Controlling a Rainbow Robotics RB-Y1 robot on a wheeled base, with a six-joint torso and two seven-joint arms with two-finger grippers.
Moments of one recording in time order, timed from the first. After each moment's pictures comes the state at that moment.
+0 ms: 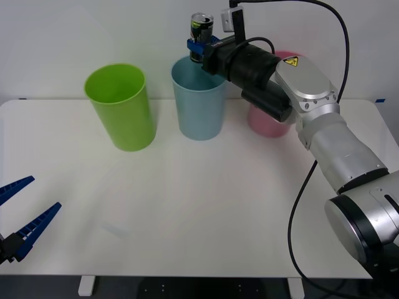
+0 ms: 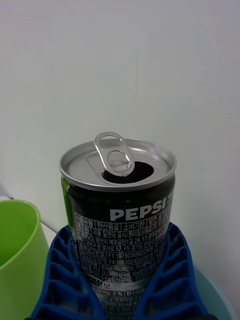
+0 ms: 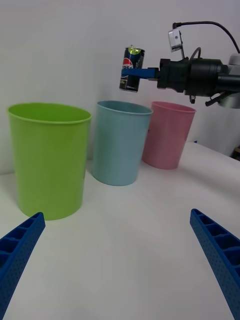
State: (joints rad) right arm -1.01 -0.21 0.16 -0.81 1.34 -0.42 -0.20; left arm 0.35 0.40 0.52 -1.66 -0.96 -1.22 0.00
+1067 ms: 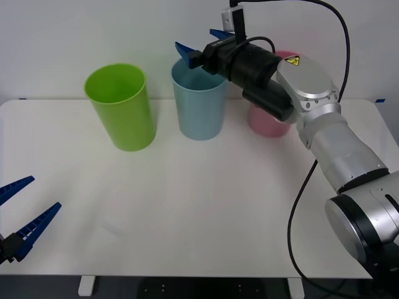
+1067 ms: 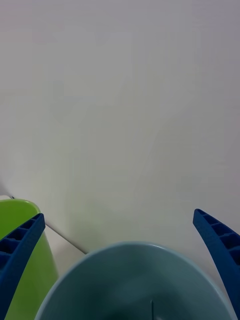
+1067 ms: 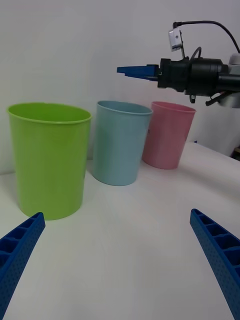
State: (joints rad) right arm -1.01 -0.21 0.15 -0.81 1.34 -0.45 -0.19; left arm 0.35 0.40 0.52 -1.66 -0.96 -1.22 0.00
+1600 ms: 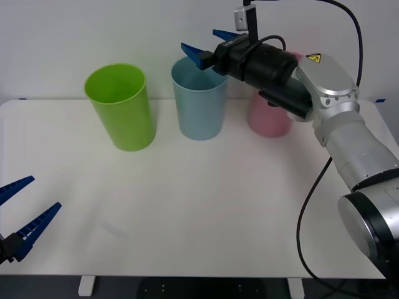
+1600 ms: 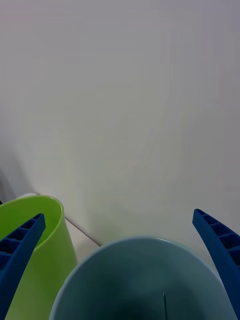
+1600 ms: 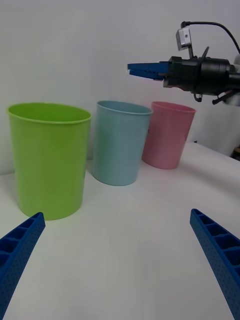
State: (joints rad) right arm -0.99 -0.27 0.12 -0.82 1.26 -0.60 -0.17; left arm 0.35 0.40 0.52 -1.66 -0.96 -1.22 0.00
